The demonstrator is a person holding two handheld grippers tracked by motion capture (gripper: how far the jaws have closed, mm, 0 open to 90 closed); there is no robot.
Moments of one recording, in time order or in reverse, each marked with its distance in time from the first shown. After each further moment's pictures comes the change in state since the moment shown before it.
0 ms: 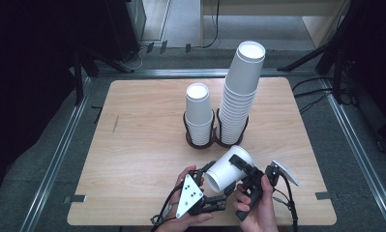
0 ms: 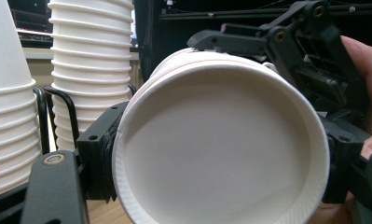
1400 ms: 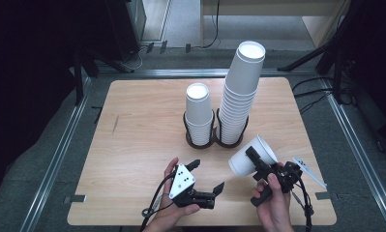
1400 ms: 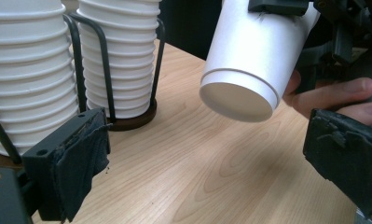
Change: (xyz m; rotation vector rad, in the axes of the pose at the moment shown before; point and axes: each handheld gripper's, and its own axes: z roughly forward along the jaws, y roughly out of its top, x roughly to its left) left arm 0.031 0.013 -0.010 0.284 0.027 -0.079; right arm 0.013 0.029 -0.023 -0.303 -0.266 -0.595
